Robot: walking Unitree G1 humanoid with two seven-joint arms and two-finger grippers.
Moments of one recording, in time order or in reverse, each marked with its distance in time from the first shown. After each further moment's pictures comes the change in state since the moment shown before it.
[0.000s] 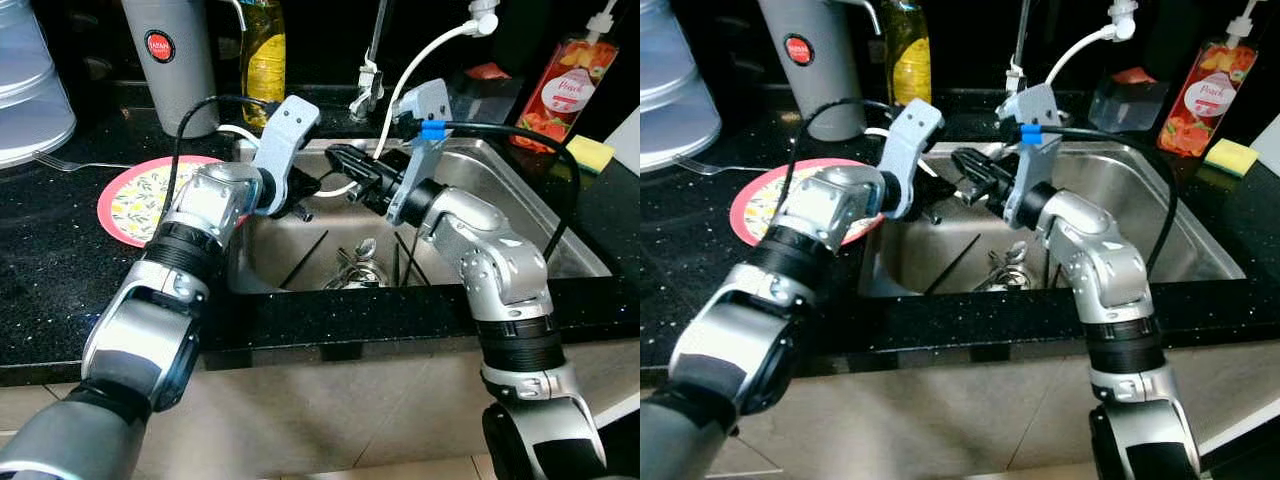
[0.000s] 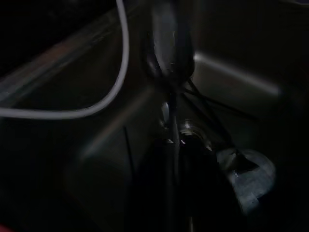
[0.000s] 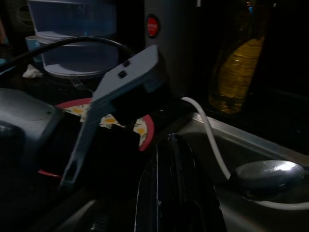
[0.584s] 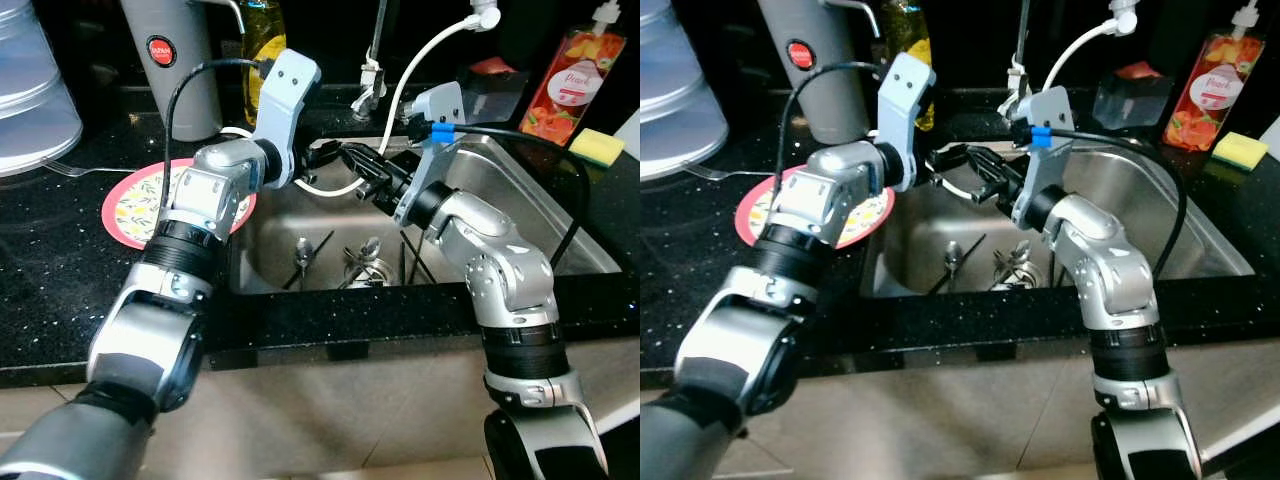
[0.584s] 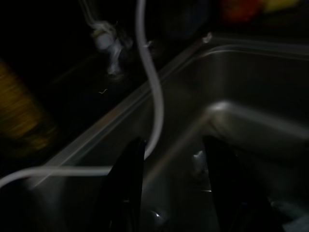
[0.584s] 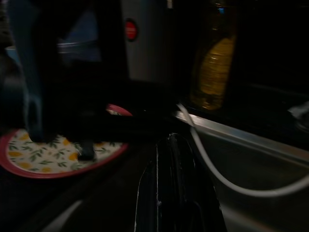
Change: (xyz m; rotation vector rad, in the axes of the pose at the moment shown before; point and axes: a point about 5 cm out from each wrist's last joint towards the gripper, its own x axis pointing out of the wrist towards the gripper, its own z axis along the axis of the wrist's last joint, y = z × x) left arm -0.024 0.009 0.036 0.137 -0.207 0.130; right arm -0.010 -0.006 -0.004 0.006 -0.007 -0.070
